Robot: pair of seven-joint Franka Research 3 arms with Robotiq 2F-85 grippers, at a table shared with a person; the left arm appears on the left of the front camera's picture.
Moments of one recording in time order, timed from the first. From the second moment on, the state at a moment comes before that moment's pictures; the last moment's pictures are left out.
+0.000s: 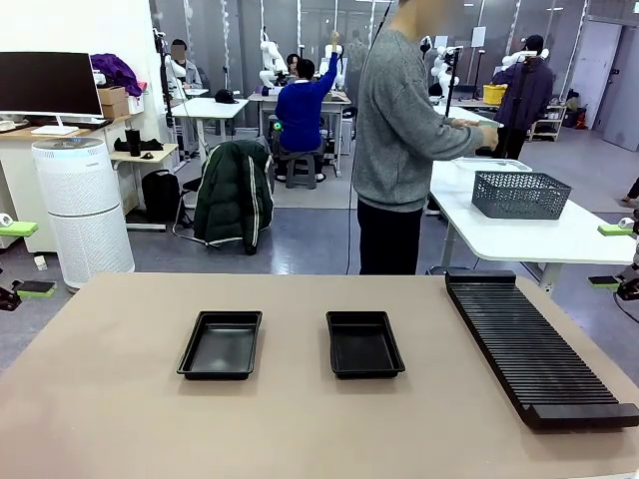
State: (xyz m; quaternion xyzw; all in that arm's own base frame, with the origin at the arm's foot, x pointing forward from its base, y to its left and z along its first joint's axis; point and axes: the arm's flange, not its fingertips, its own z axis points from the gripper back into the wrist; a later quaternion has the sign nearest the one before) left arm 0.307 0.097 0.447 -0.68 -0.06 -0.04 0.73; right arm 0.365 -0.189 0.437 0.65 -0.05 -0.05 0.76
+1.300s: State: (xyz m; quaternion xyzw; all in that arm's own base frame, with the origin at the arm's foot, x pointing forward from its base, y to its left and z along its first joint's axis) left arm 0.307 0.097 0.447 -0.68 -0.06 -0.04 0.73; right arm 0.365 -0.189 0.437 0.65 -0.05 -0.05 0.76
